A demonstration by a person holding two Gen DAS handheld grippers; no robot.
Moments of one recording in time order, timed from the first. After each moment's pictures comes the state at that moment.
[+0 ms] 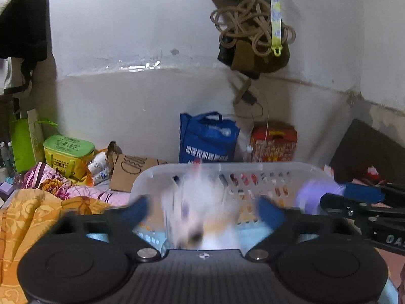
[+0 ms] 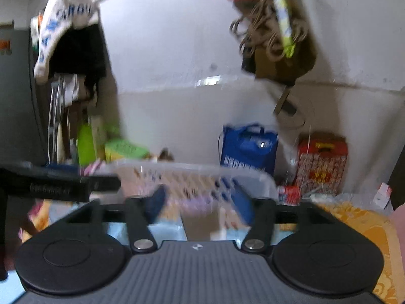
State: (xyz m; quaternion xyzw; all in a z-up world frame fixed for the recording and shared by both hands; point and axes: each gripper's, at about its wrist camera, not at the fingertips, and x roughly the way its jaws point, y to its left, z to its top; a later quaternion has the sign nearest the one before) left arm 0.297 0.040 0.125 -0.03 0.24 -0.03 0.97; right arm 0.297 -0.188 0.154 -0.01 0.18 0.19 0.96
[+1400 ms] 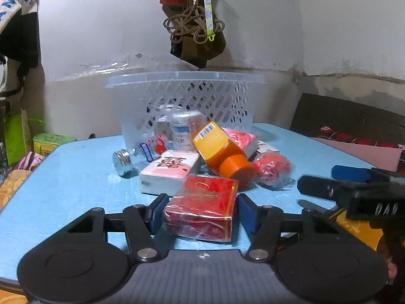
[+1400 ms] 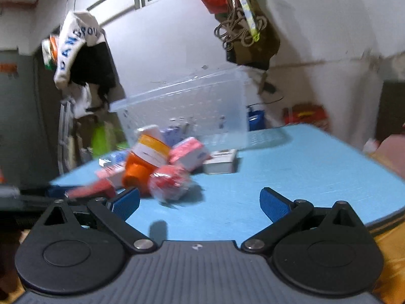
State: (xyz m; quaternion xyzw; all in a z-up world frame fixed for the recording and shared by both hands) left arm 0.048 0.012 -0.022 0.02 0.18 -0.10 0.98; right arm 0.098 -0.228 0.008 0.06 0.14 0.19 0.97
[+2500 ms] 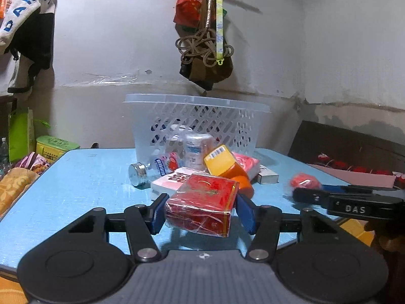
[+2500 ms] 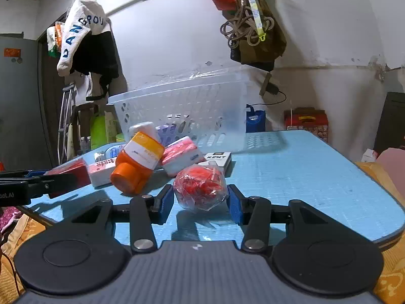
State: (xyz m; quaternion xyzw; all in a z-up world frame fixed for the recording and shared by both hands) left arm 0.031 0.035 -0.013 -0.03 0.14 -0.10 0.98; right arm 0.101 -0.236 0.015 0.02 0.15 0.19 0.97
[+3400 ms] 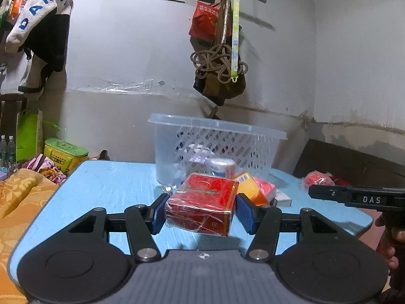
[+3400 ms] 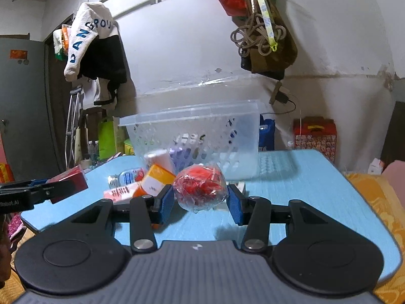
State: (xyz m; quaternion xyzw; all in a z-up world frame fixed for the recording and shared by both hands) left arm 0.031 0.072 0.009 -0.06 0.11 -0.10 0.99; right arm 0.110 -0.219 0.058 0.01 0.14 0.20 0.97
